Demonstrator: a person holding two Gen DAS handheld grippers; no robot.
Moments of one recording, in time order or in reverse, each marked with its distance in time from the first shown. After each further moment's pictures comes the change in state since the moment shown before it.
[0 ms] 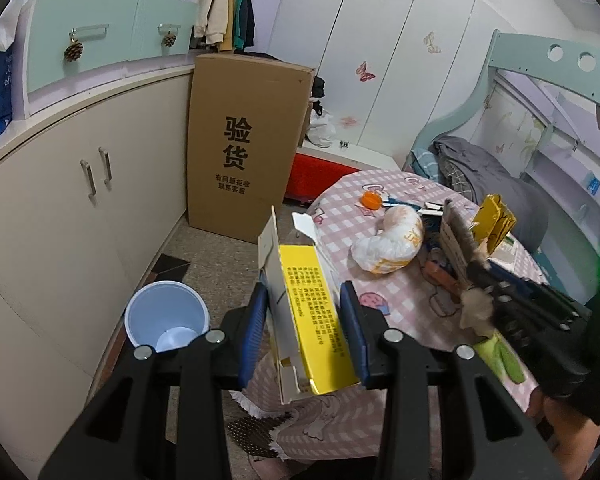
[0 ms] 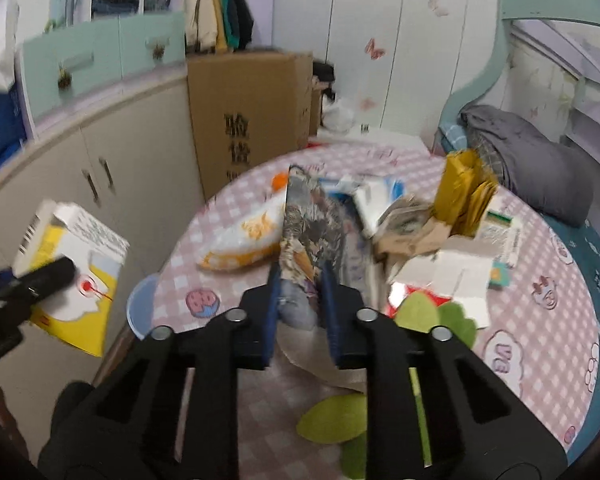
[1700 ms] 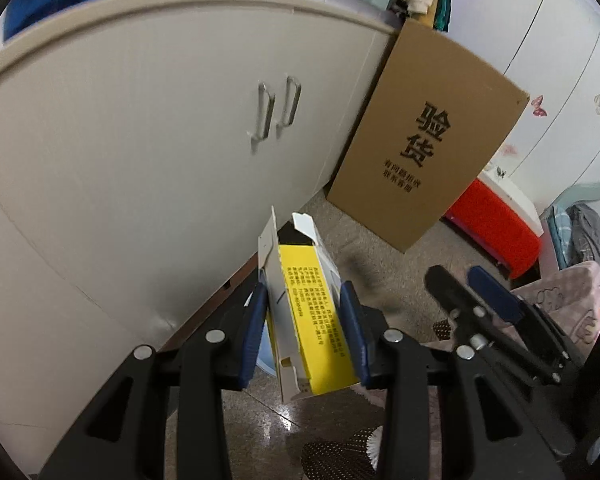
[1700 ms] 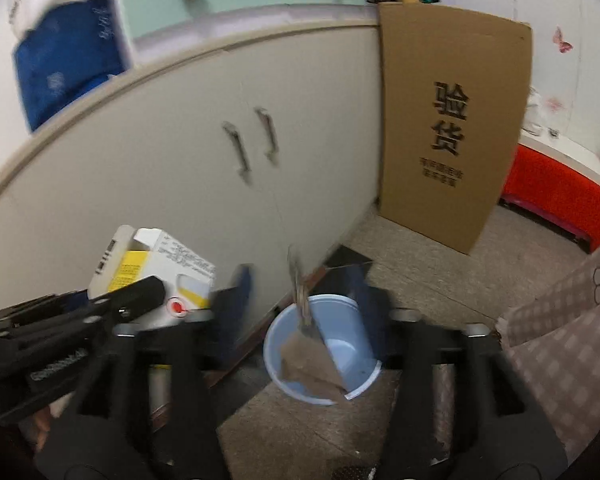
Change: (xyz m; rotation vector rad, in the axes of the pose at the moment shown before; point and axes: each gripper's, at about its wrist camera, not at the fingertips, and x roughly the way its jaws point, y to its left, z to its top) left arm 0.113 0.287 0.030 -0.355 0.114 0.351; right arm 0.219 0.304 0.019 -0.164 0.120 0.485
